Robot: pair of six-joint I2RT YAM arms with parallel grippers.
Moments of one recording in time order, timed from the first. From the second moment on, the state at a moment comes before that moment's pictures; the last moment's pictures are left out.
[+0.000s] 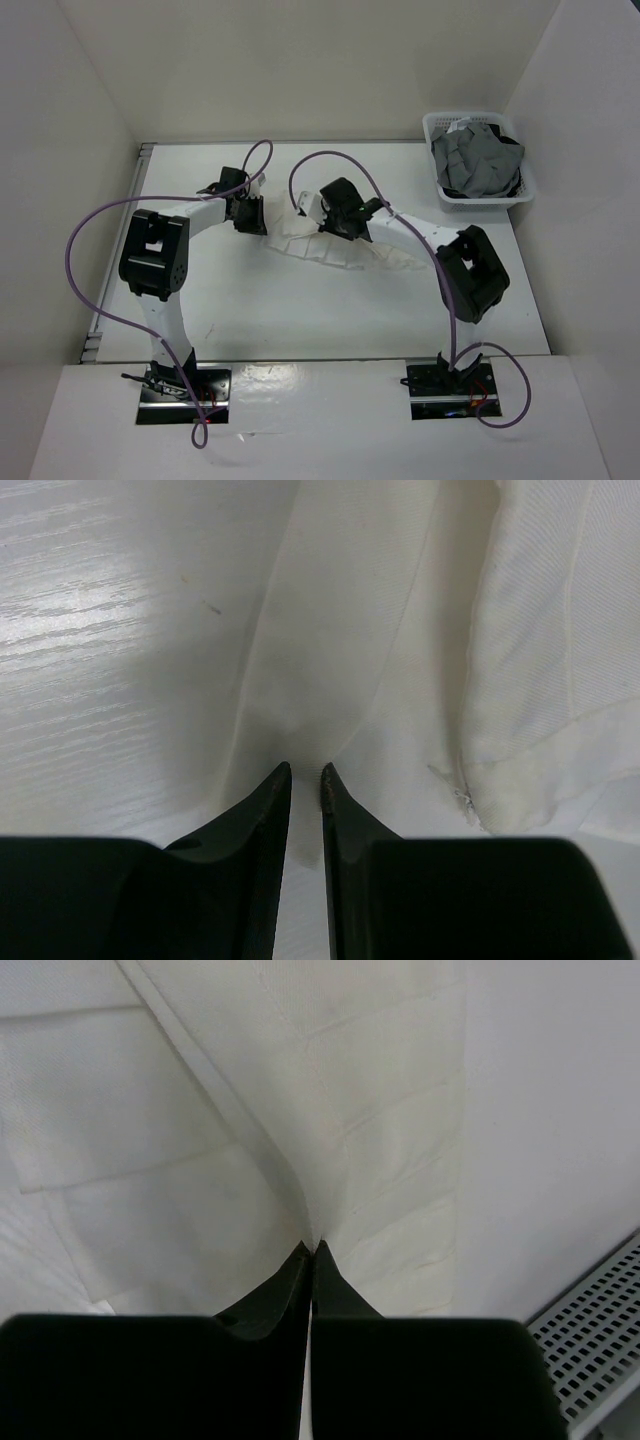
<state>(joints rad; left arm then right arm) -0.19 1.96 1.28 -0.33 0.27 -0.17 0.66 1.82 1.30 -0.40 0.17 -0.66</state>
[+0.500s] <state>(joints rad) -0.19 1.97 1.29 -0.35 0.27 -0.16 0.76 1.77 1.25 -0.51 0.13 -0.69</state>
